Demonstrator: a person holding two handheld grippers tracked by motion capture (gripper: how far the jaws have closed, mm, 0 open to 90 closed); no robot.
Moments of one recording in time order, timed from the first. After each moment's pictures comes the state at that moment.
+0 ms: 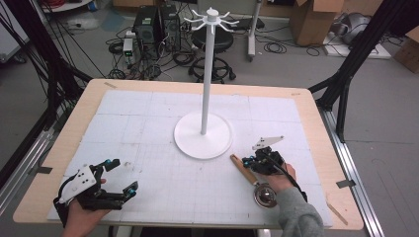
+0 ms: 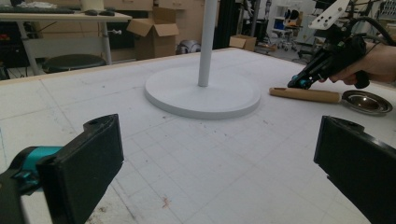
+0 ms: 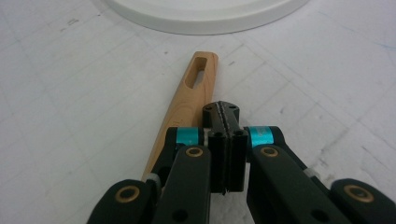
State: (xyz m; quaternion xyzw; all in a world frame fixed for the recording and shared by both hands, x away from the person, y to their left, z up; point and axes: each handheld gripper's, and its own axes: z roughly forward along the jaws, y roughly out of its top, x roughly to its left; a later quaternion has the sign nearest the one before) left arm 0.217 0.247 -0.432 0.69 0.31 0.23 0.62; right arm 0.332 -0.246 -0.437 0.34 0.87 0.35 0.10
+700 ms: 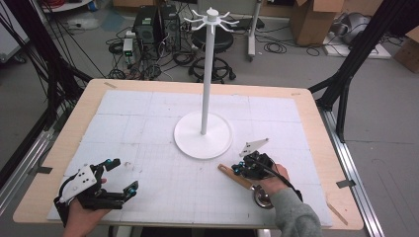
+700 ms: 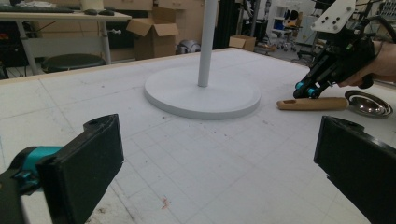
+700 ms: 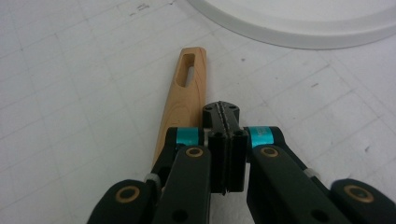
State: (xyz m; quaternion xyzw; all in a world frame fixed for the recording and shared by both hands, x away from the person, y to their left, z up) left arm 0.218 0.246 -0.433 0.68 0.31 0.23 0.62; right arm 0.321 -0.214 -0.432 0.26 0.91 0.32 0.07
